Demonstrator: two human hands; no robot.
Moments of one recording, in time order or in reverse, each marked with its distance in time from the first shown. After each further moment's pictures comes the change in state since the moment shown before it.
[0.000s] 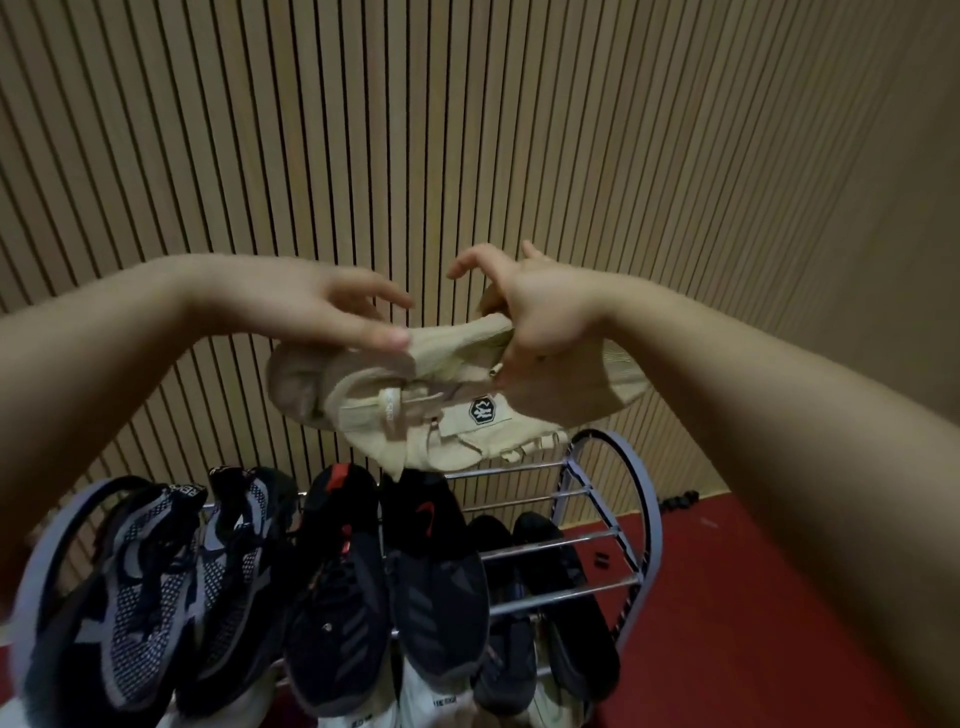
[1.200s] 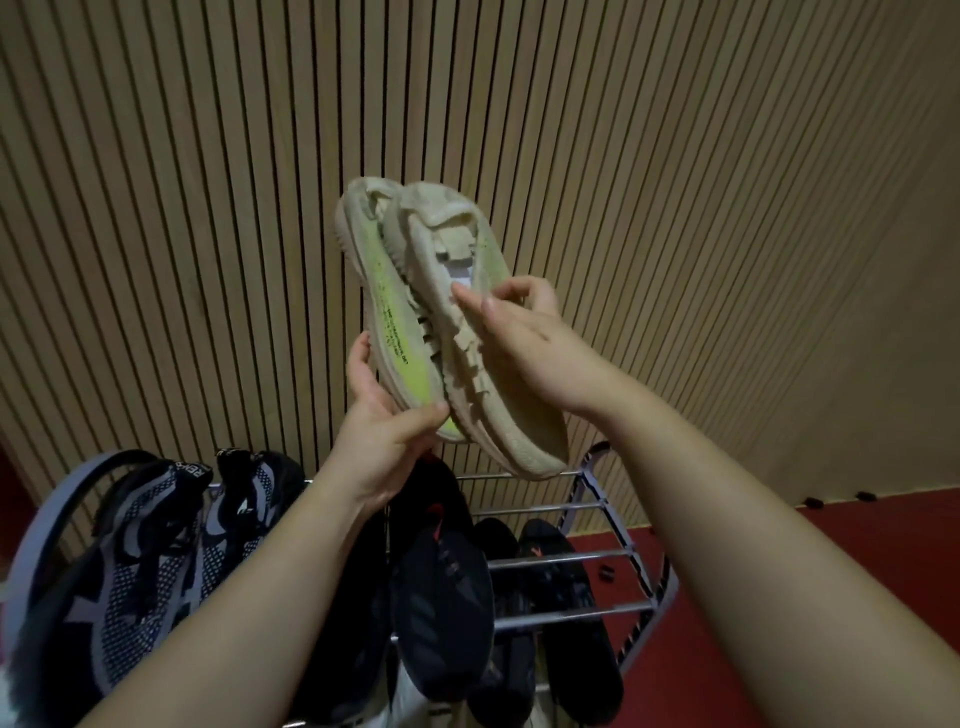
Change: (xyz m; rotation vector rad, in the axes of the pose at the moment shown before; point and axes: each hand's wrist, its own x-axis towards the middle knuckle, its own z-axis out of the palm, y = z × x) left_hand 0.065 -0.017 0.156 -1.591 0.652 0.379; right_hand 0.004 -0.017 0.058 0.586 0.254 0.086
